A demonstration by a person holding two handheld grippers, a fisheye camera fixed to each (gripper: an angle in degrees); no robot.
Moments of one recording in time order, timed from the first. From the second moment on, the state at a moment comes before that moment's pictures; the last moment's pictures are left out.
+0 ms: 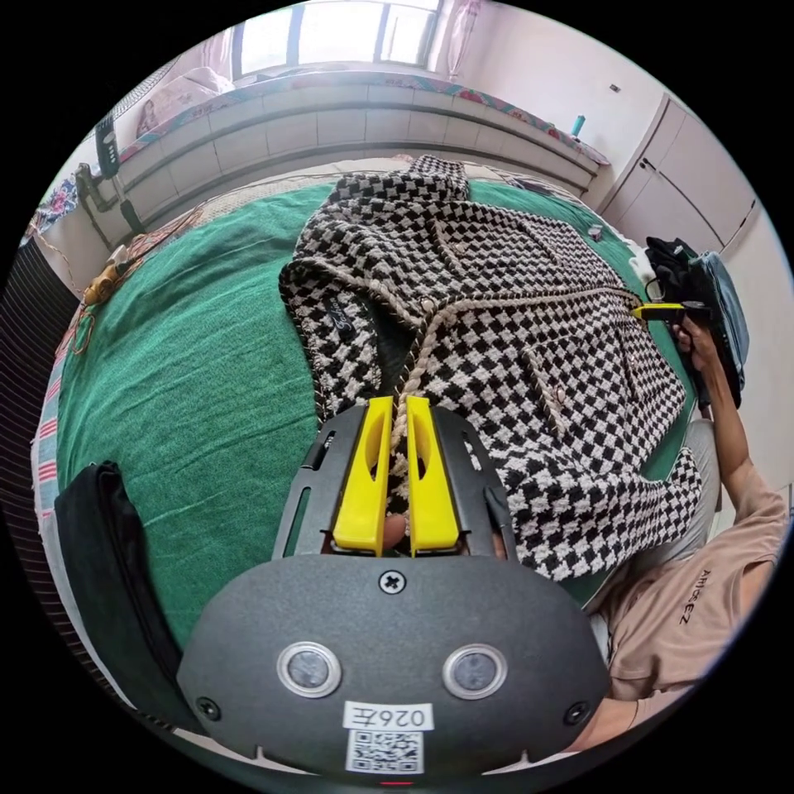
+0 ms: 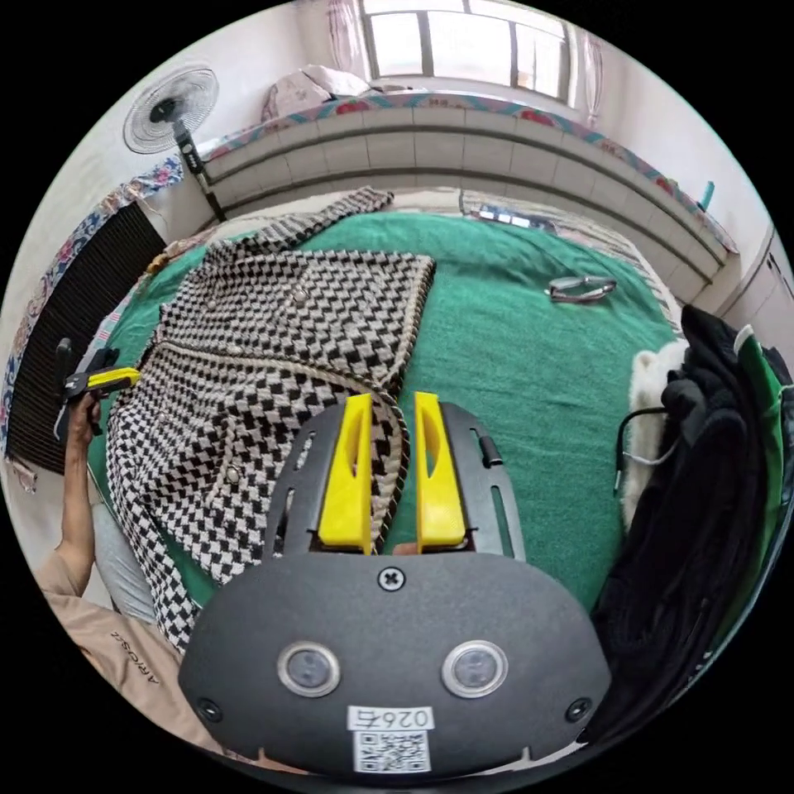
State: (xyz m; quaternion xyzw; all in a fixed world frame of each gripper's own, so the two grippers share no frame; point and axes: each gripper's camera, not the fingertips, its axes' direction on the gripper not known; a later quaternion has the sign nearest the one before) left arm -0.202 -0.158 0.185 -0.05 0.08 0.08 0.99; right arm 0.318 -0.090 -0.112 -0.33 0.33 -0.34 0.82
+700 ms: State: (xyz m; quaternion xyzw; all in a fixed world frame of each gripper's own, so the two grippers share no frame) left arm -0.136 -0.054 0.036 0.20 0.12 0.09 0.97; right arm 0.187 0.032 -0.227 -0.16 0.16 -0.50 0.84
